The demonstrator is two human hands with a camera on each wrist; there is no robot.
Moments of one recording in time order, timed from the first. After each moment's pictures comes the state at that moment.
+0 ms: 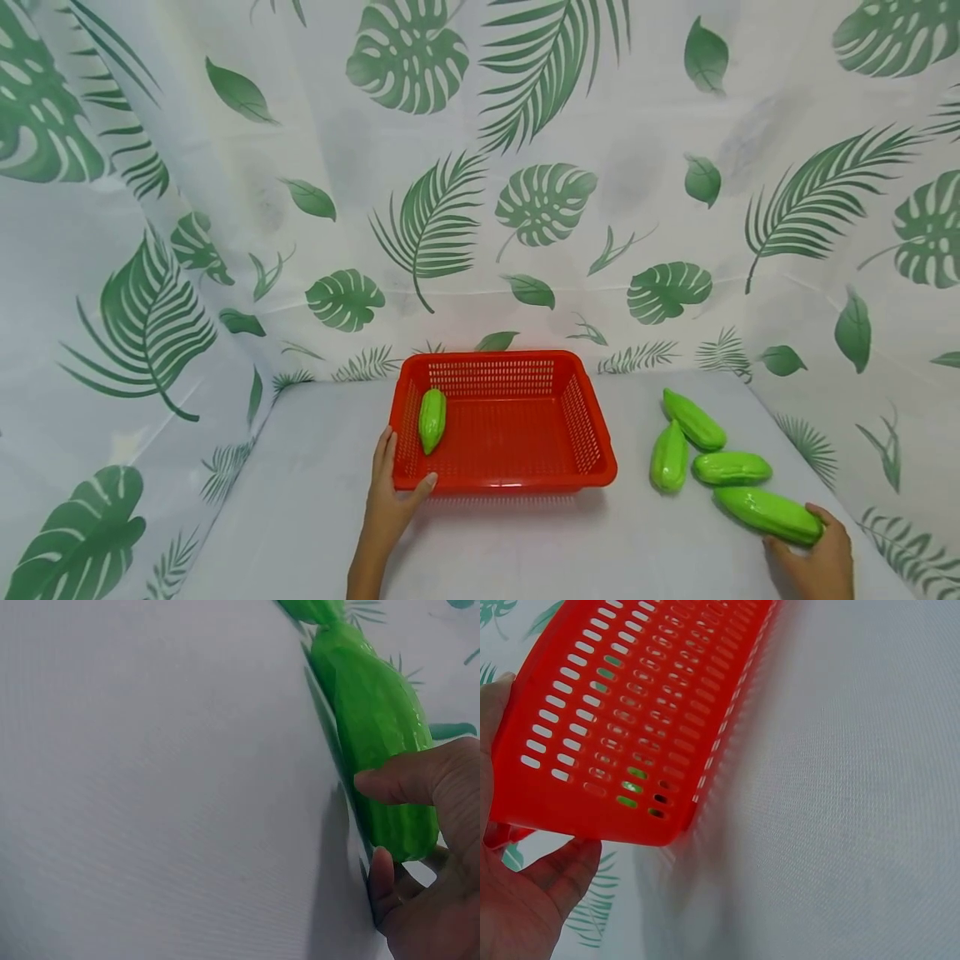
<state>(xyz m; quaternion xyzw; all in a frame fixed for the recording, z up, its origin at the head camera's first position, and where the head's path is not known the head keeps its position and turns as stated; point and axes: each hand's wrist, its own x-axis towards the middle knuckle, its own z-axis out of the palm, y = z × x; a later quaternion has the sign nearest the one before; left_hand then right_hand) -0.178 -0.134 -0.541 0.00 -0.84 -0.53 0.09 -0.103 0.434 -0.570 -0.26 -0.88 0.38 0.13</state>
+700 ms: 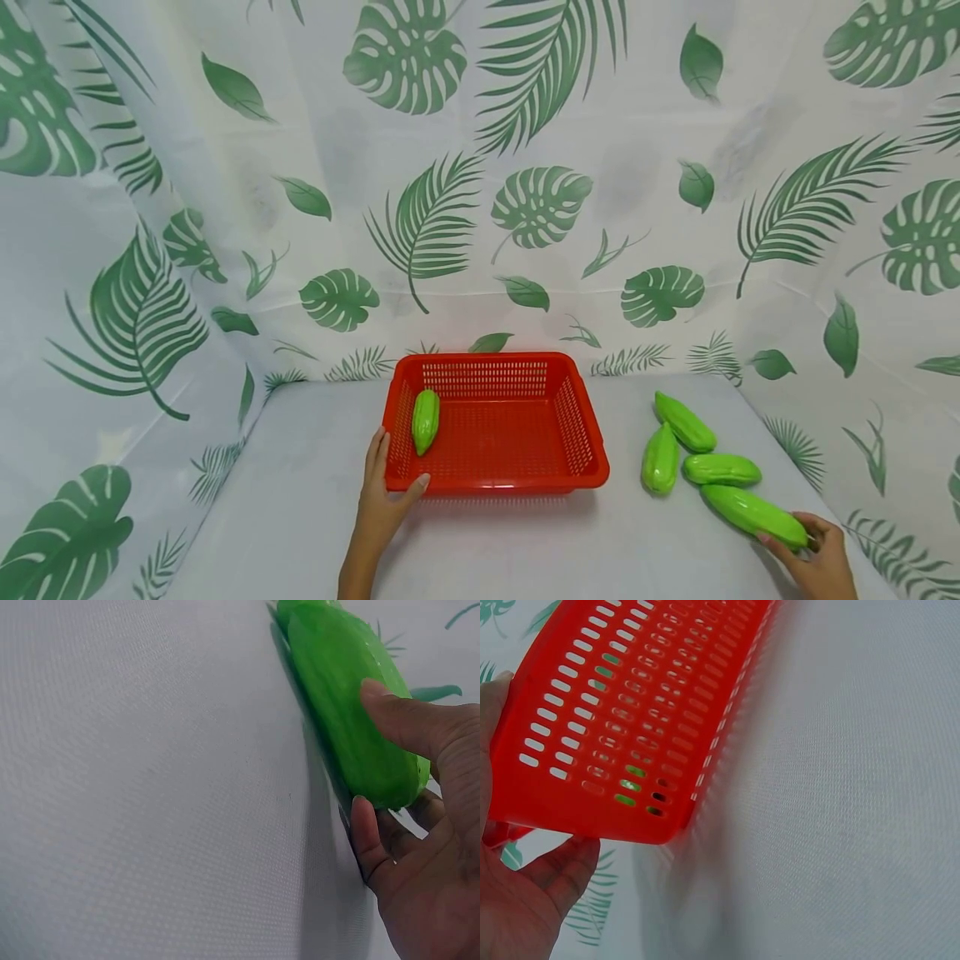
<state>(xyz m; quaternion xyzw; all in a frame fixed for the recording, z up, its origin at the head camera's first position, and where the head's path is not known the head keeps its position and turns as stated) -0.177 -0.134 -0.542 -0.01 -0.84 -0.54 0.10 -0.100 0.437 -0.564 -0.29 -0.85 0.43 0.09</state>
